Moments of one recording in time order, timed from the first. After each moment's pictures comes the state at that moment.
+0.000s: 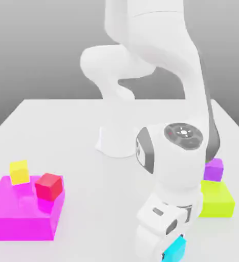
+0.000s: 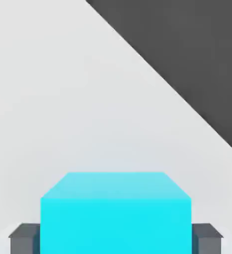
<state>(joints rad) 0.21 0.44 0.02 -2.40 -0.02 2.84 0.24</state>
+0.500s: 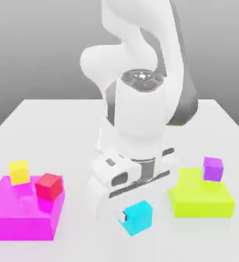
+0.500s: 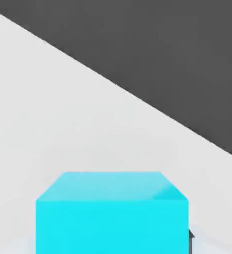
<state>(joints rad) 0.03 0.03 -0.12 -2.54 -0.03 2.57 0.41</state>
